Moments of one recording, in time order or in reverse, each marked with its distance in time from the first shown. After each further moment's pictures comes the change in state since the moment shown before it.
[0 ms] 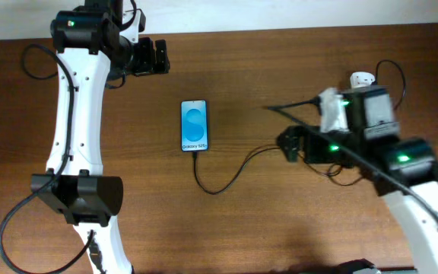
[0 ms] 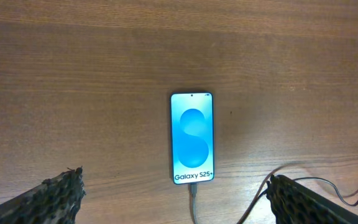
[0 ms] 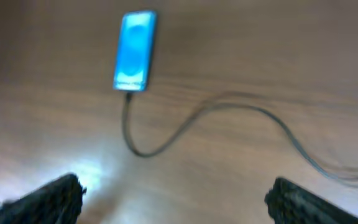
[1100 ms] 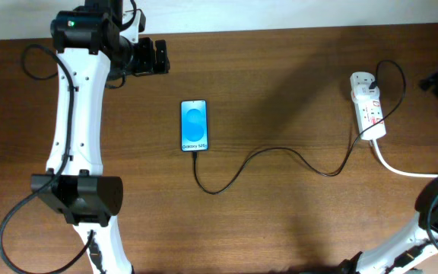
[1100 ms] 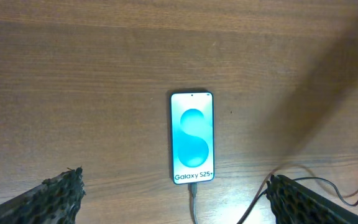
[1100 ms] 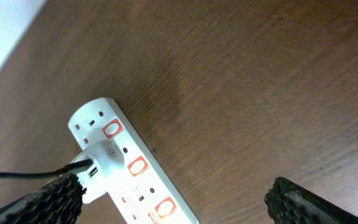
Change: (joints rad) left arm 0.000 0.000 0.000 0.000 0.000 0.000; right arm -0.809 0.837 0.472 0.269 0.046 -0.044
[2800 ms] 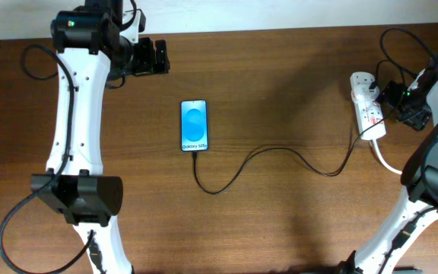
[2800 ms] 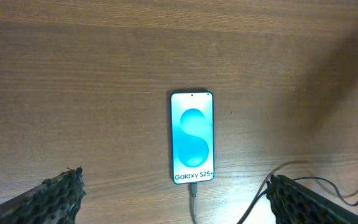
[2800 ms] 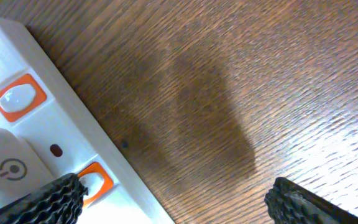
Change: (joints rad) left arm 0.000 0.000 0.000 0.000 0.000 0.000; right arm 0.145 0.236 0.029 -0.039 0.144 -0.019
